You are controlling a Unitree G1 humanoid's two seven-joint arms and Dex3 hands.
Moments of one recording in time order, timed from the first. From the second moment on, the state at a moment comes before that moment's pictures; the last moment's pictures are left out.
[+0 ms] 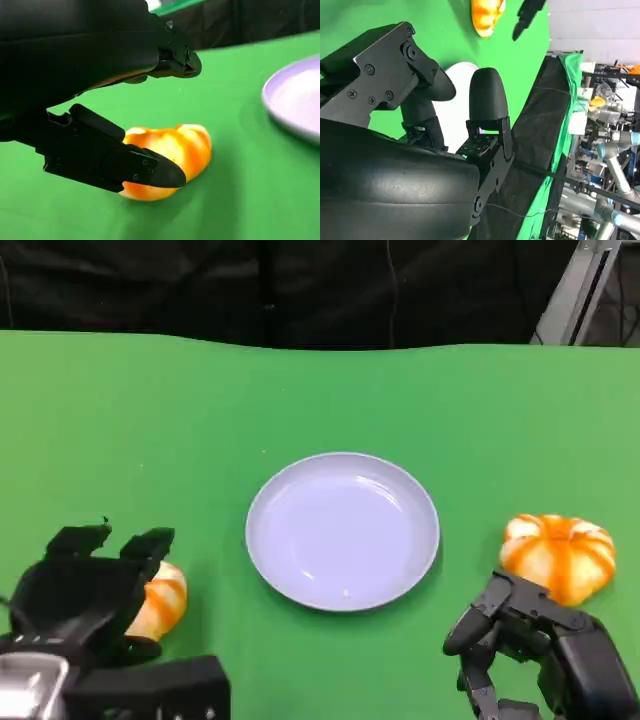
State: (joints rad) left arm 0.02 0.38 -0.20 -0.04 1.08 0.13 -0.16; right arm 0.41 -0.01 0.19 -0.41 -0.13 -0.11 0.04
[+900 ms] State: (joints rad) left arm -0.12 0.40 -0.30 0.33 0.82 -0.09 0.26; right arm 0.40 -0.01 0.19 -0.41 -0.13 -0.11 0.04
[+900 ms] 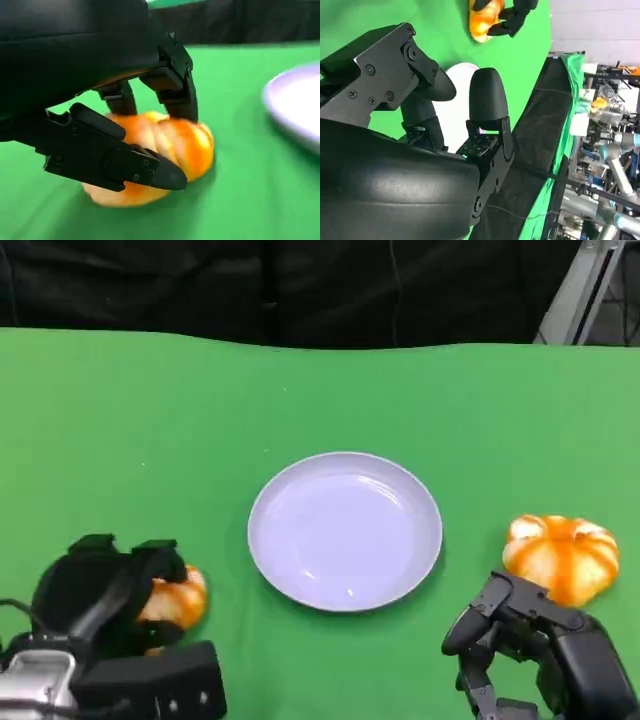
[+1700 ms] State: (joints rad) left arm -0.18 0.38 -0.31 0.25 0.84 -0.24 0.50; right arm 0.39 -0.01 0.20 -0.39 -0.13 -0.11 0.04
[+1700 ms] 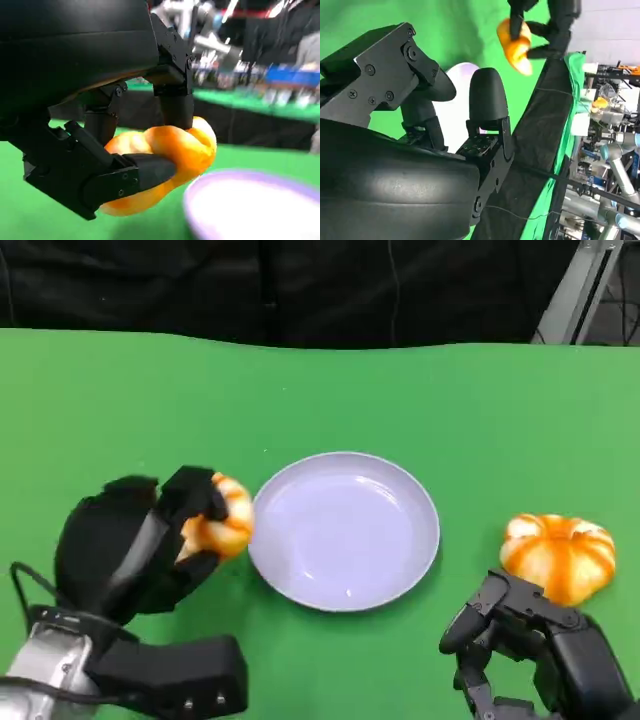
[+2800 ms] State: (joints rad) left arm -0.51 0.09 -0.48 0.54 0.82 -0.20 0.37; right arm 0.41 0.00 0.21 -0.41 -0.14 -0.11 0.04
